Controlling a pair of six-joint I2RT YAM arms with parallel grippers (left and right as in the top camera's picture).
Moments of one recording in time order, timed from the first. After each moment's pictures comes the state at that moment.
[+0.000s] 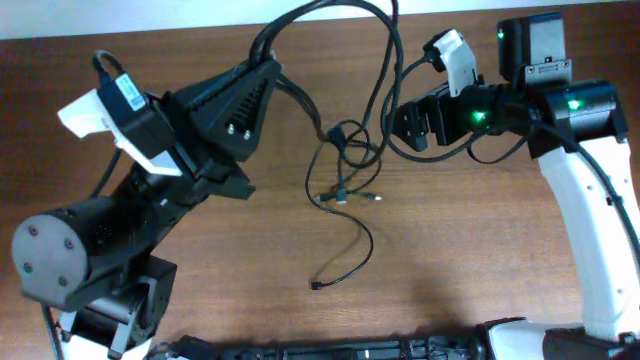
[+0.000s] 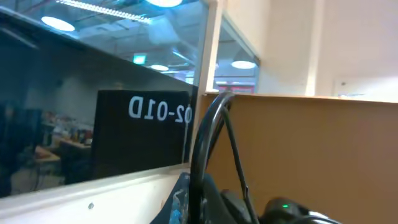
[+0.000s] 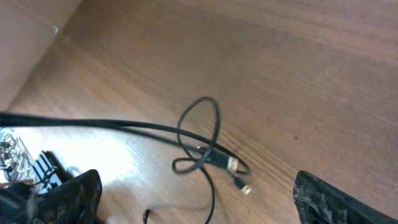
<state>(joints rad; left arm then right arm) -0.40 0.99 1.30 0.26 0.47 -0.40 0.13 1.50 1.67 -1.12 -0.61 -0.15</state>
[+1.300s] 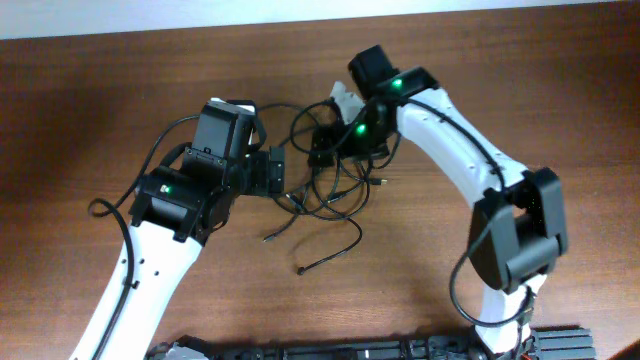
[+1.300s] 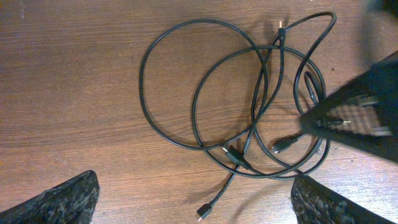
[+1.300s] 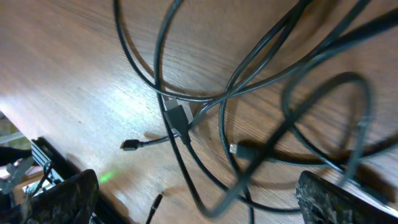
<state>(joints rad) -0.40 1.30 1.31 -0.98 -0.15 -0.25 0.41 2.00 1.67 -1.02 -0.53 0.16</state>
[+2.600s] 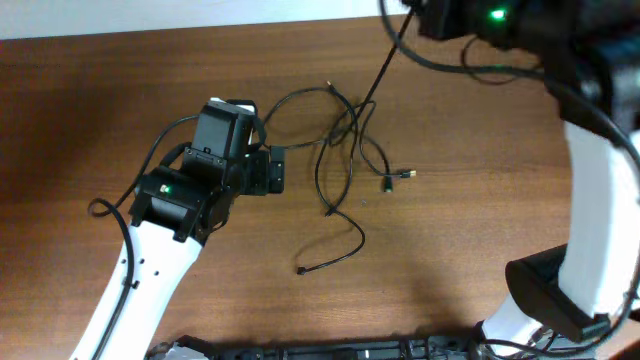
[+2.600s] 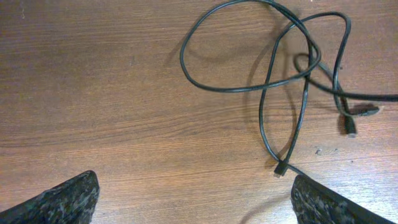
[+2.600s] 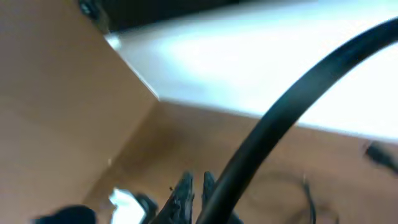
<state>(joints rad) -0.40 1.30 1.31 -0.98 -0.15 -0.25 0.24 1.82 2.70 -1.21 -0.49 0.32</state>
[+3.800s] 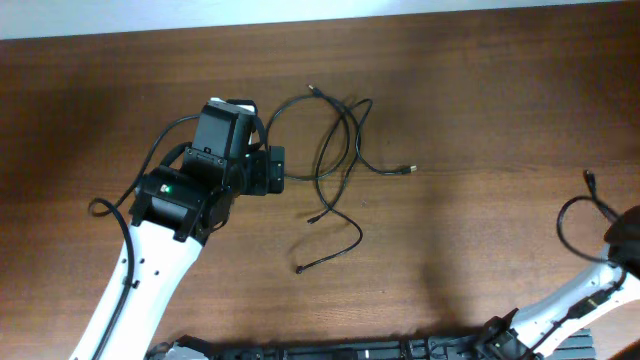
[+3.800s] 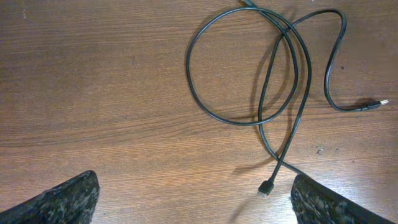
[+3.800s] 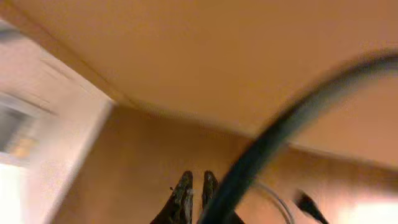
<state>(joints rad) -0.40 1.30 1.31 -0.98 -0.15 -0.25 -0.82 2.19 2.89 -1.39 0.20 0.44</state>
